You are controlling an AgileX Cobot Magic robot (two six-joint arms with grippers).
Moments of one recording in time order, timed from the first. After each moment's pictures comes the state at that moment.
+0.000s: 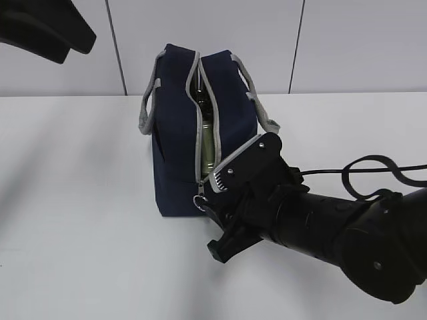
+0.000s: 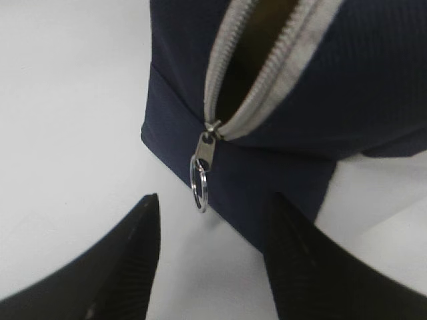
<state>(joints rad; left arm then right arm) -0.25 1.46 -1.53 -0.46 1.25 0.14 0.67 1.75 -0.65 0.09 -0.48 -0.29</state>
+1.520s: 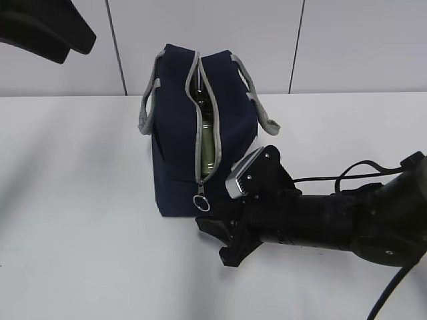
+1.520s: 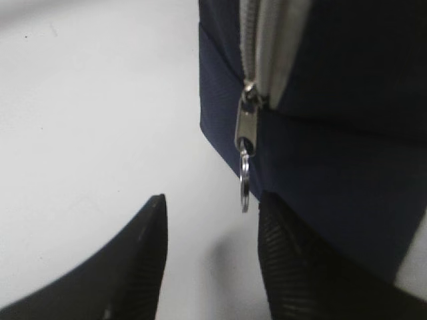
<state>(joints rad) -0.25 1.46 -1.53 -0.46 1.25 0.15 0.43 1.96 -0.70 -0.71 -0.76 0.25</state>
